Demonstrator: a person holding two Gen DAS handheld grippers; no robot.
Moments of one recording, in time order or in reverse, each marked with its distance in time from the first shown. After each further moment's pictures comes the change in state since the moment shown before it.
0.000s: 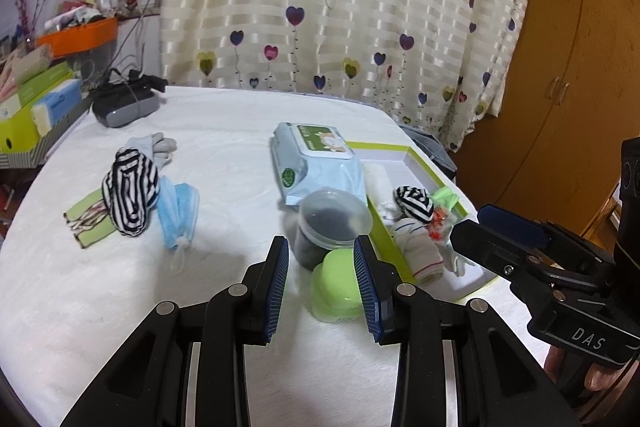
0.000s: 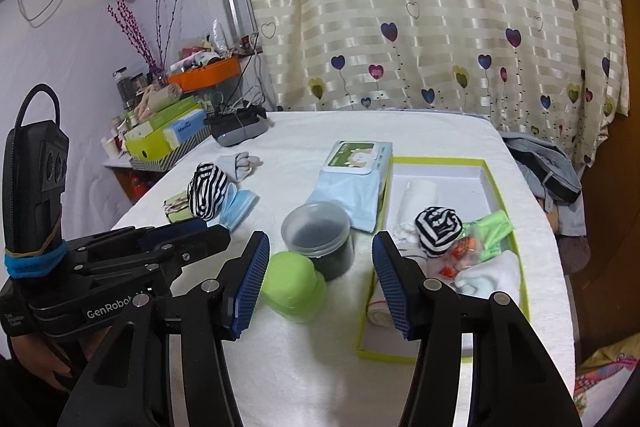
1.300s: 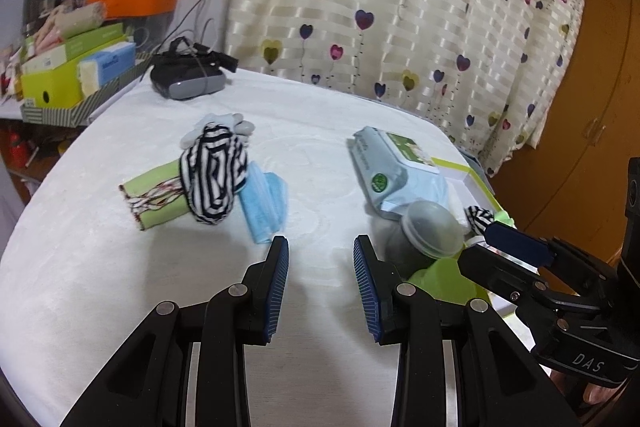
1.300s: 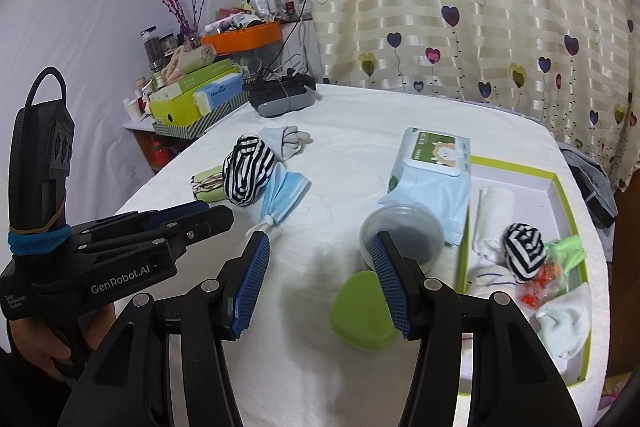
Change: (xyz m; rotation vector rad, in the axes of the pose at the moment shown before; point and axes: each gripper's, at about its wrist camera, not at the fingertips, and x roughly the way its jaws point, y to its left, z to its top) left arm 0.001 0.087 -0.004 -0.151 -0.010 0.089; right arm 0.058 0.061 0.010 -0.107 0.094 0.089
